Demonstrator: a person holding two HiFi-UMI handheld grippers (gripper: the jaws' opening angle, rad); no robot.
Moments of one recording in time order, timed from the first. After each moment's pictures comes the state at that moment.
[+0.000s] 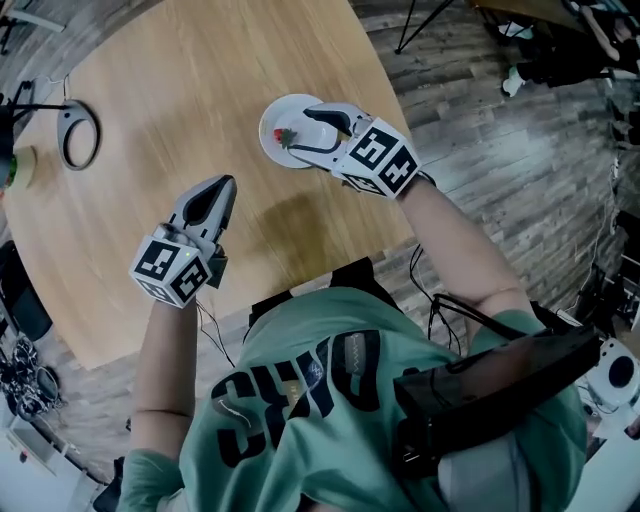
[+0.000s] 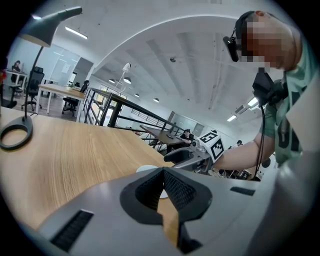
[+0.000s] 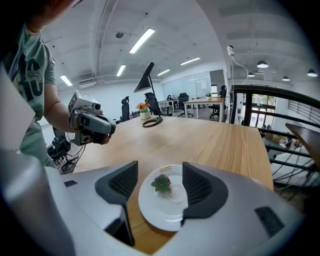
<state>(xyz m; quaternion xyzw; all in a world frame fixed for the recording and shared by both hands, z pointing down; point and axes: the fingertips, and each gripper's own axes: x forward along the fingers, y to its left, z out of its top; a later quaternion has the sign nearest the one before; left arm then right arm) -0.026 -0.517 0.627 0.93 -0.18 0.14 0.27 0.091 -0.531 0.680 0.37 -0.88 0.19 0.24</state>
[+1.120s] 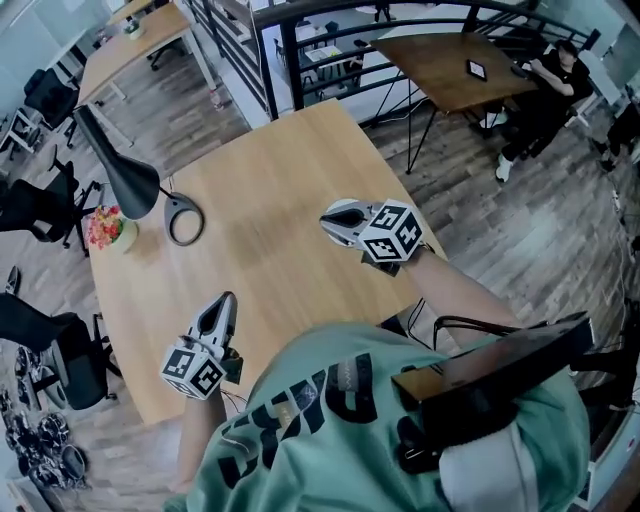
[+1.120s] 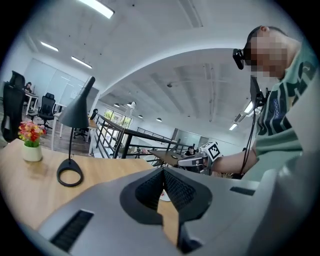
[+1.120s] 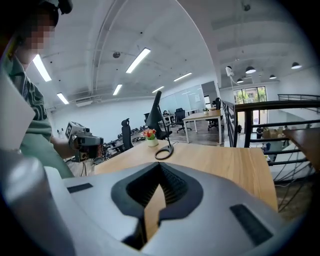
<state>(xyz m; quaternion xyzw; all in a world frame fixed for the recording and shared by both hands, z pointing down) -0.229 -0.477 0.449 0.95 -0.24 0.06 0.21 -0.007 -0.507 0.497 0.41 -0.88 0.21 0.14</state>
